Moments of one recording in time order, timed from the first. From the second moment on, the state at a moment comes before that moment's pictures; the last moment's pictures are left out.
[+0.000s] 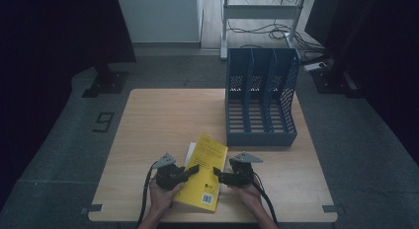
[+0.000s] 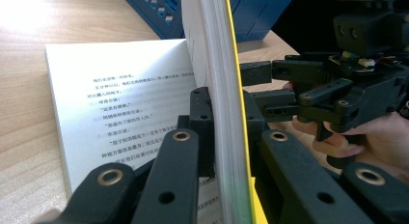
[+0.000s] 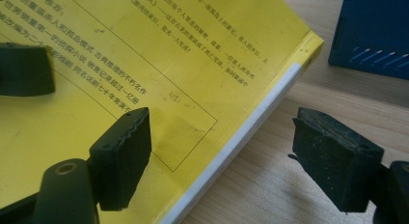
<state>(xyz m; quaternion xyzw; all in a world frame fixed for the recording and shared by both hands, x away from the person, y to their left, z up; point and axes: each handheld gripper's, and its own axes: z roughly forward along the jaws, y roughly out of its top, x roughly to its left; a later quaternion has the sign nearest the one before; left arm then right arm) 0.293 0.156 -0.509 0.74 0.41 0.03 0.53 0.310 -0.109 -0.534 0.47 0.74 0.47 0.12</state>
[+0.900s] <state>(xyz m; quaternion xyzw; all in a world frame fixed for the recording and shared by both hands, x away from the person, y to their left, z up) 0.282 0.156 -0.489 0.74 0.38 0.05 0.55 0.308 -0.117 -0.523 0.46 0.72 0.51 0.11</state>
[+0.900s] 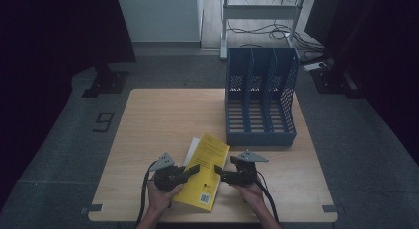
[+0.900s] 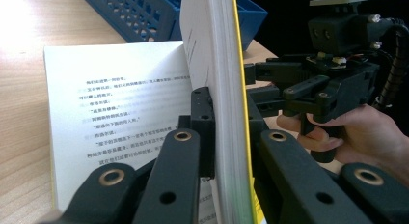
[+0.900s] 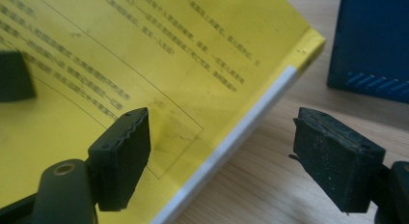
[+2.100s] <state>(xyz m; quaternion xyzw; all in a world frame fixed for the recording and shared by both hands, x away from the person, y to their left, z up) 0.277 0.162 -0.478 0.73 0.35 0.02 0.58 0.309 -0.116 -0.513 0.45 0.69 0.56 0.05</state>
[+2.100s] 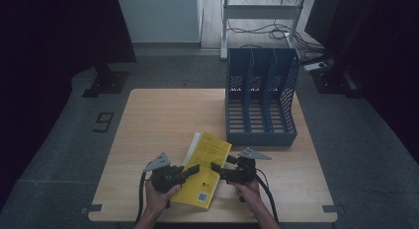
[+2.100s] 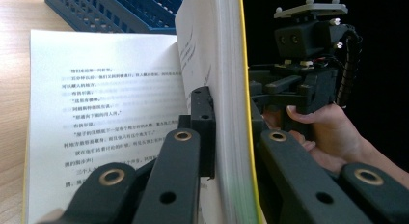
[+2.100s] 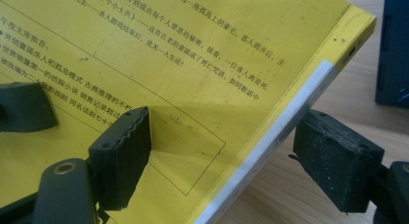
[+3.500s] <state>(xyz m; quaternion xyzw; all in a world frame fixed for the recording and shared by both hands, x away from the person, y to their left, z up) 0.283 0.171 -0.482 0.73 0.35 -0.01 0.59 0.297 -0.132 -0.495 0.42 0.68 0.60 0.11</state>
